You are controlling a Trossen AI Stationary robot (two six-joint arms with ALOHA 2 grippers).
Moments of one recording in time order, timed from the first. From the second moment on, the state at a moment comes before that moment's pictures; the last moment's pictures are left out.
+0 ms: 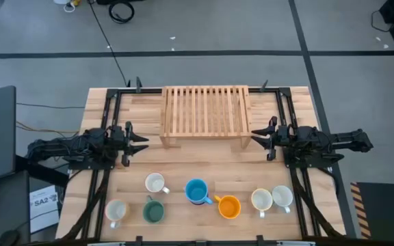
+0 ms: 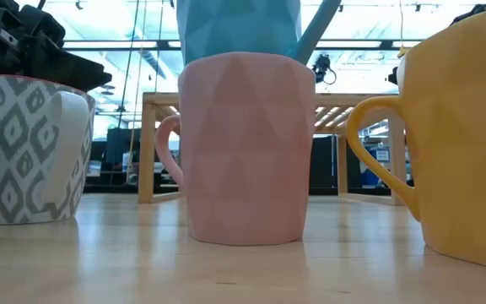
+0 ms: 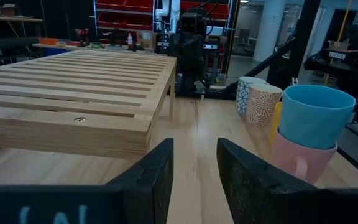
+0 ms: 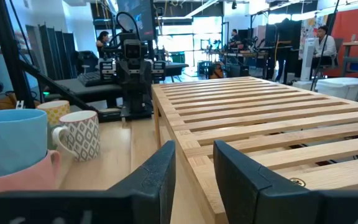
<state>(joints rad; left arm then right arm) 0.04 0.01 0.04 -0.04 -0.04 -0.08 0.06 0.00 0.01 0.06 0.26 0.02</state>
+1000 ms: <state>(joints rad) 0.03 0.01 0.04 -0.02 -0.04 -0.08 0.06 0.00 0.01 0.06 0.26 0.02</state>
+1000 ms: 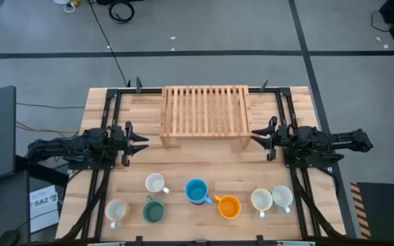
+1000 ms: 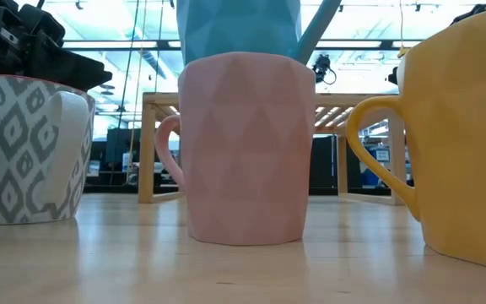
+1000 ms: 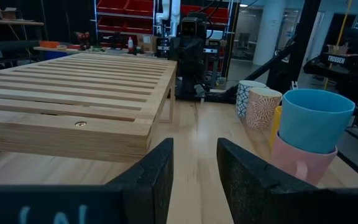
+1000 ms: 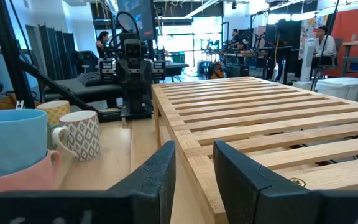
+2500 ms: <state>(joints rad) 0.03 0.13 0.05 0.23 -0.10 -0.26 0.06 0.00 0.01 0.06 0.26 0.02</state>
